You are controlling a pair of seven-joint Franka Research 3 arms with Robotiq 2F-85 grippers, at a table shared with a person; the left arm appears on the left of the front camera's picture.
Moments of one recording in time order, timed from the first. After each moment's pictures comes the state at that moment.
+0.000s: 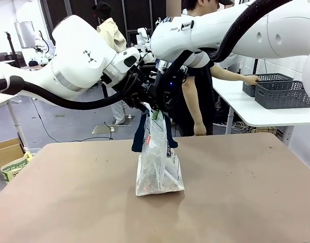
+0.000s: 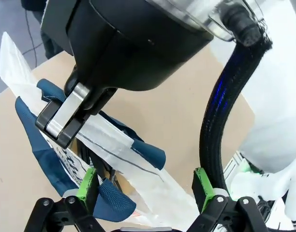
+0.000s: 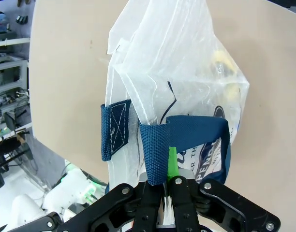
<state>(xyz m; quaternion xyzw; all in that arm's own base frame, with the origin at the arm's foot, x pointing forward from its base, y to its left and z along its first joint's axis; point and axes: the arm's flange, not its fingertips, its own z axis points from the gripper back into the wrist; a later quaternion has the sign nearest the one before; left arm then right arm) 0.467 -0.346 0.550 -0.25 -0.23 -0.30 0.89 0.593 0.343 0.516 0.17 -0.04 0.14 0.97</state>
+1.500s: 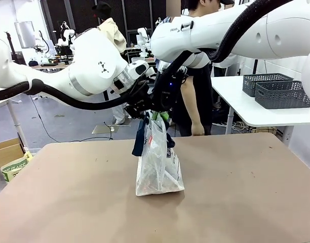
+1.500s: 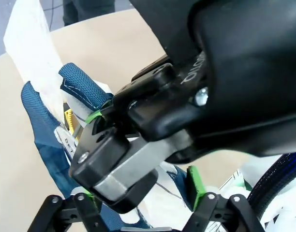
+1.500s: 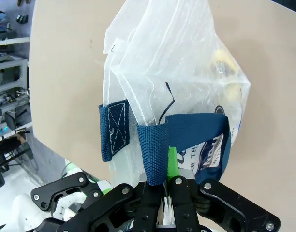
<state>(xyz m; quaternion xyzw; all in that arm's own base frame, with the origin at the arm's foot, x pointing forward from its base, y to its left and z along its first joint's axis) 0.505 -0.356 0.515 -0.23 -0.16 -0.21 0.94 0.593 0.344 0.513 0.17 -0.03 0.14 0.97</state>
